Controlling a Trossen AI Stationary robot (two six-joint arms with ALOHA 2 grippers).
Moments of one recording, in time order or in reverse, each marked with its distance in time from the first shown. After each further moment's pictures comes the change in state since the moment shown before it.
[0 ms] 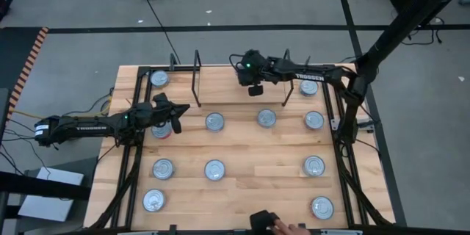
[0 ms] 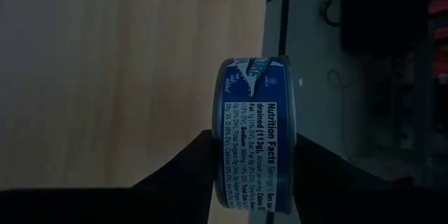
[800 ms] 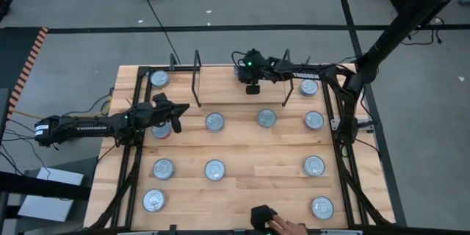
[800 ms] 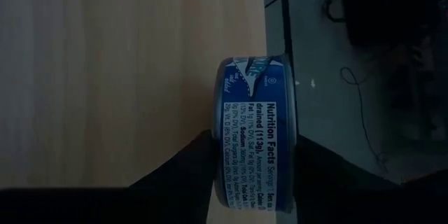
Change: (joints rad) left arm 0.000 0.000 0.000 0.003 -0.011 -0.022; right arm -0.041 0.056 -0.058 0.159 -0.086 0.096
